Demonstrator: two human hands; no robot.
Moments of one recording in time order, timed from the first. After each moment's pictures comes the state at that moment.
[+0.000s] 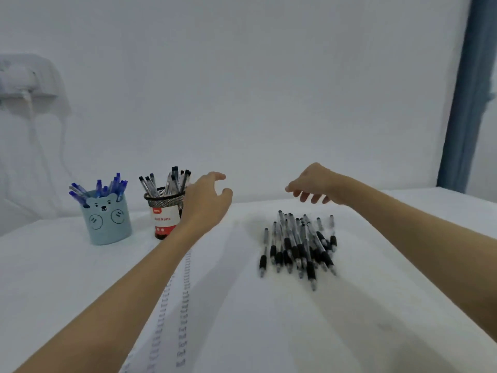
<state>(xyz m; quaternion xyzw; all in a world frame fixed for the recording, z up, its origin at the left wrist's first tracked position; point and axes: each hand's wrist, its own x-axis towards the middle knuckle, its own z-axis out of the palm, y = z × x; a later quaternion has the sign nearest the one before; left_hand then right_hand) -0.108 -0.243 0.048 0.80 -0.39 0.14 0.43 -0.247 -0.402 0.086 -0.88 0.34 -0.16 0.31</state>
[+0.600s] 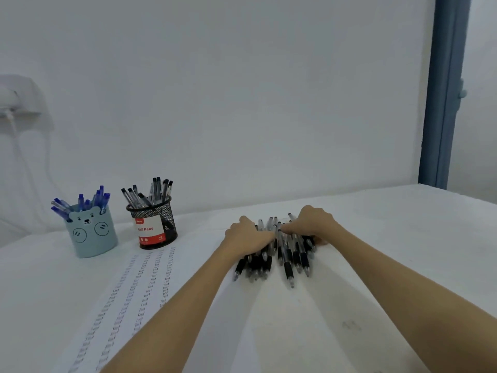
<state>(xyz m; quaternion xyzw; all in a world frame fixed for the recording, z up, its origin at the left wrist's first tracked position) -0.177 -0.306 0.015 0.88 -0.37 -0.13 0.28 -0.266 -0.427 0.019 -0.87 0.42 -0.12 0.21</state>
